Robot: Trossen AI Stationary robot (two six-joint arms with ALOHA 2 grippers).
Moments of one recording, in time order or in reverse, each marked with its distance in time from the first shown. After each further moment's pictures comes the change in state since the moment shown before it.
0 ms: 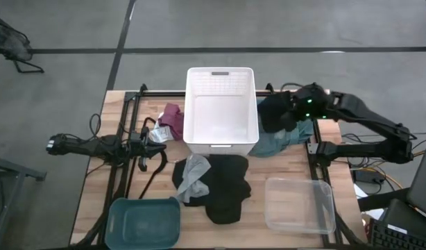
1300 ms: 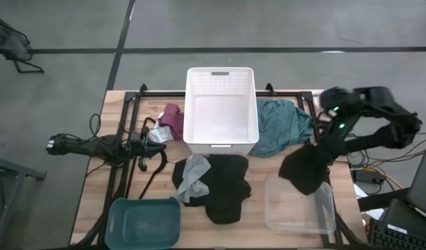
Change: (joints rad) left arm 0.000 0.000 0.000 0.000 0.000 0.000; right arm 0.385 0.092 0.395 -0.413 -0.921 0.415
